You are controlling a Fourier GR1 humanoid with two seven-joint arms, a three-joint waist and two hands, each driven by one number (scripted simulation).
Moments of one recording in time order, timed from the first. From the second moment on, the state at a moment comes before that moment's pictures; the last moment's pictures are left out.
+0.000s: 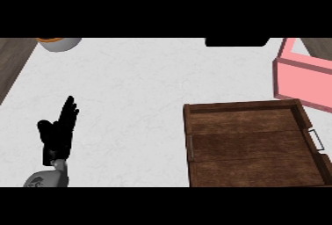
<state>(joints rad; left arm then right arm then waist) -0.07 0.13 0.10 -1.33 -0.04 0.16 0.03 0.24 -0.69 -0.53 -2.15 0.37 0.45 -0.10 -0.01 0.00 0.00</state>
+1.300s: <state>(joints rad) -0.14 0.10 0.08 -1.29 -0.06 0.17 0.04 -0.57 -0.80 -0.33 -0.86 0.66 0.10 -0.46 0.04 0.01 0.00</state>
